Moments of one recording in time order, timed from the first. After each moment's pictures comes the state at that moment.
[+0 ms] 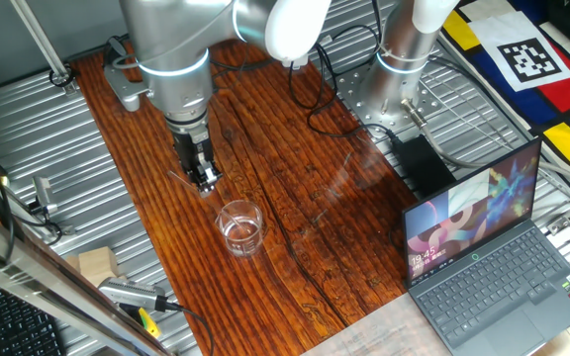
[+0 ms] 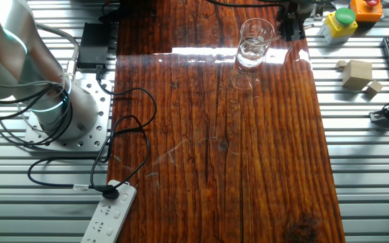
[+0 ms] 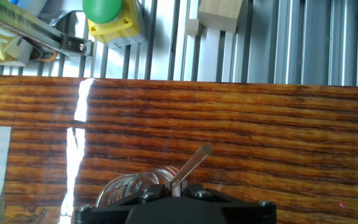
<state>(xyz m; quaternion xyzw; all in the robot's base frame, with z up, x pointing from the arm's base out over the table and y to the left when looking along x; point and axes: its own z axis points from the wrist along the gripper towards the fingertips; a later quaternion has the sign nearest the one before) 0.576 0.133 0.189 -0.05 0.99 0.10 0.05</state>
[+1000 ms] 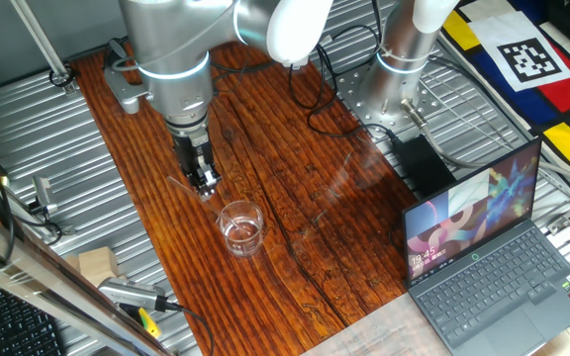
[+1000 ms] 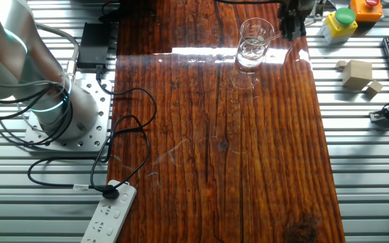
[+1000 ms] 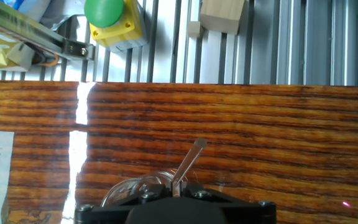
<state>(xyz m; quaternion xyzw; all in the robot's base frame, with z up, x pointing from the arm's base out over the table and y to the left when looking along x) 0.579 0.139 0.191 -0.05 0.99 0.10 0.05</state>
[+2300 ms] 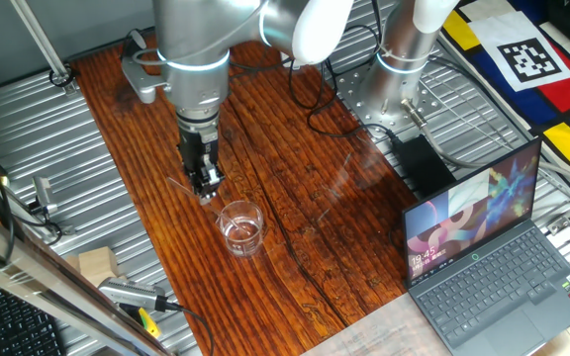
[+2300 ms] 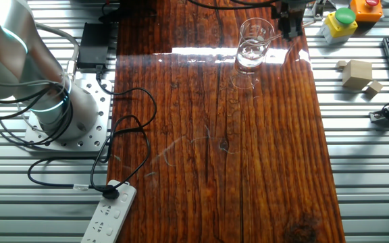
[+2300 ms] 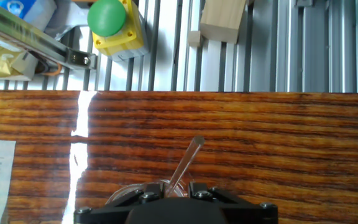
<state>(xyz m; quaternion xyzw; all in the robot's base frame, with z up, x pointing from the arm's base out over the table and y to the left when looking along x) 0.585 0.144 0.192 -0.03 0.99 0.10 0.11</state>
